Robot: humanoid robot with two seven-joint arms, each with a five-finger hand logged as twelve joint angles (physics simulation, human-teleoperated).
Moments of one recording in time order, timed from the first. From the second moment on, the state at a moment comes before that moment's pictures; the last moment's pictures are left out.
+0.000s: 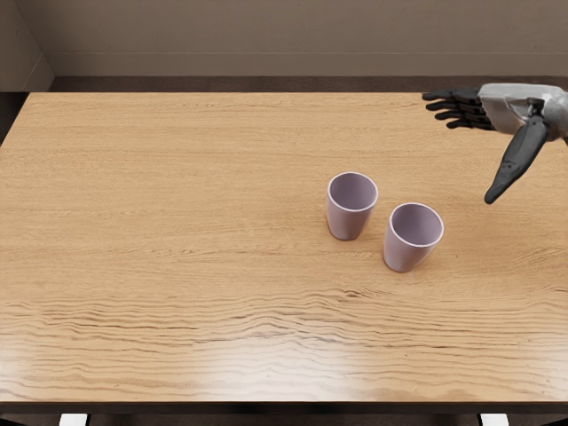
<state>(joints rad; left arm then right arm) 0.02 0.00 0.26 -0.13 0.08 -0.10 -0.03 1.14 -1.01 0.32 1.28 -0.59 0.61 -0.01</state>
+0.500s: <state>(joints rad) 0.02 0.00 0.26 -0.13 0.08 -0.10 -0.03 1.18 -0.81 0.45 1.47 -0.63 0.58 -0.46</state>
